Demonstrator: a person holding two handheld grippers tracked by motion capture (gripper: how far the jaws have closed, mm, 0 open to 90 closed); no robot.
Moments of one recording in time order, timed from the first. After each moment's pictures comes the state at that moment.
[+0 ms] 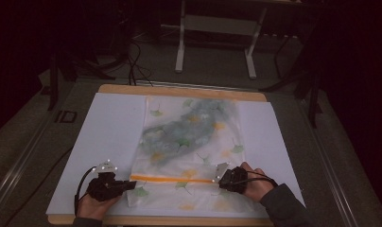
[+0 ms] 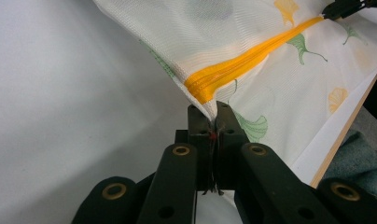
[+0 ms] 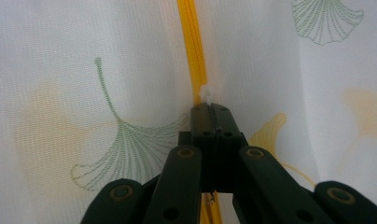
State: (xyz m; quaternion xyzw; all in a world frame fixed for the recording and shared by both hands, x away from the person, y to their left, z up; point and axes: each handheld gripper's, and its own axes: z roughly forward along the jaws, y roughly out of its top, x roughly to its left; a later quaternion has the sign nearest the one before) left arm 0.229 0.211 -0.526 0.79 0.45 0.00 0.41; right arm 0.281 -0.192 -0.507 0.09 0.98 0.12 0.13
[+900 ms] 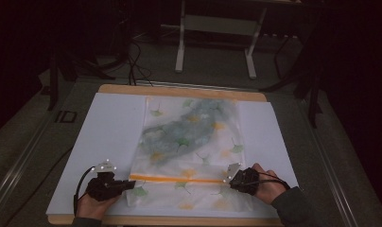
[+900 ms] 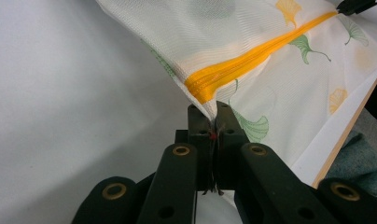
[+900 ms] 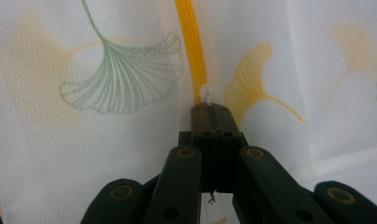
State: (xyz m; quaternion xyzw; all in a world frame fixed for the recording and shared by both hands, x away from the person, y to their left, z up) left arm 0.229 0.214 -0.525 0.79 0.45 0.01 0.41; right arm 0.278 -0.223 -0.502 0.11 0.98 0.11 0.13
